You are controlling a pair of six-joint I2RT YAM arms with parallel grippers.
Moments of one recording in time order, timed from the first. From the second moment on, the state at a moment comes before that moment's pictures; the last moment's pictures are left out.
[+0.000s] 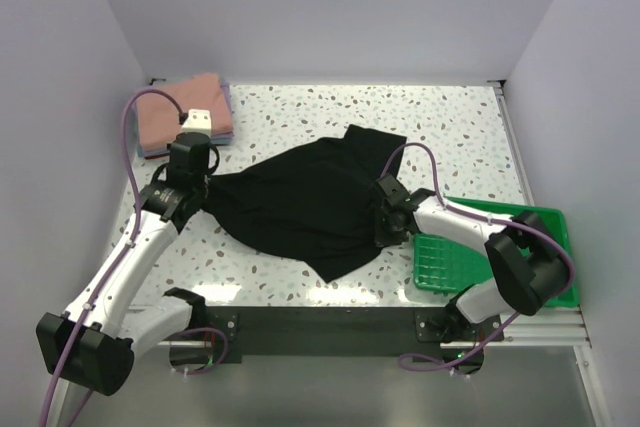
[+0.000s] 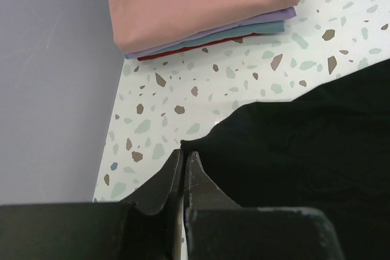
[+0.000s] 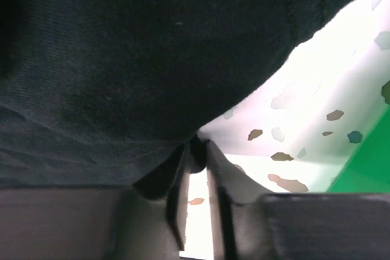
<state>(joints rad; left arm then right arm) -0.30 1.02 0.93 -0.49 -0.60 0.01 0.64 1.48 0.77 -0.55 0.09 0.64</state>
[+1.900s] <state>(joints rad) -0.12 0.90 1.88 -0.29 -0.23 -0.31 0.33 1.22 2.39 -0.55 0.06 0.48</state>
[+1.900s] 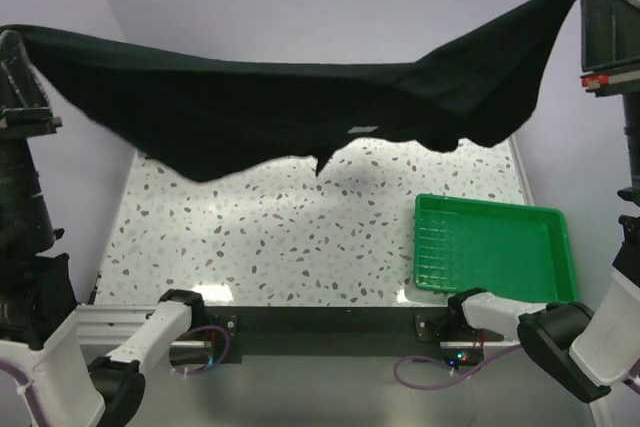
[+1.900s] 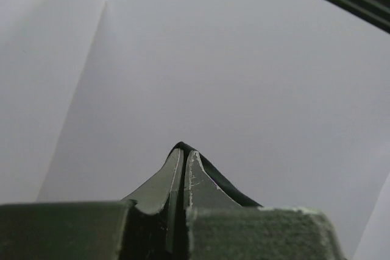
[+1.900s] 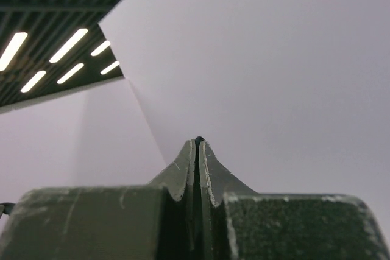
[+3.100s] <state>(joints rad) -0.12 0.98 1.65 -0.48 -0.25 -0.25 0.33 1.36 2.20 -0.69 0.09 0.41</state>
